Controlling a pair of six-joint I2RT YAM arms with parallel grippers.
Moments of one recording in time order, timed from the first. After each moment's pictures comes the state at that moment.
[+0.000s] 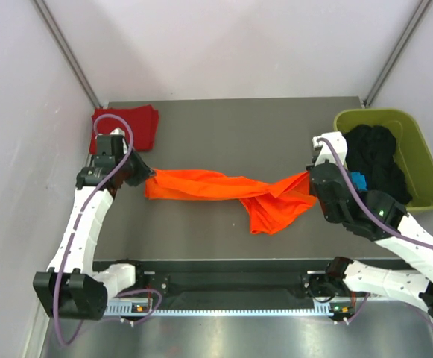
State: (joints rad) left arm -0.03 1.11 1.09 -0.76 0.16 -0.63; right arm 0.93 0.86 1.16 -0.88 0.88 0.30
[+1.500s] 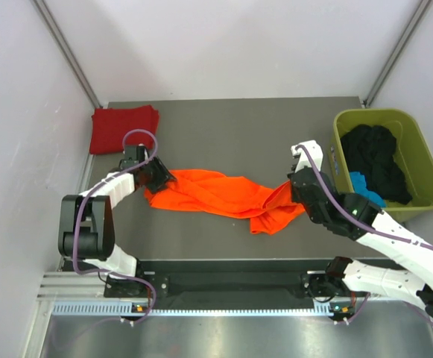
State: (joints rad) left arm -0.03 1.55 0.85 -0.22 0.28 -0.68; right arm 0.92 0.90 0.99 -0.71 0.71 0.32
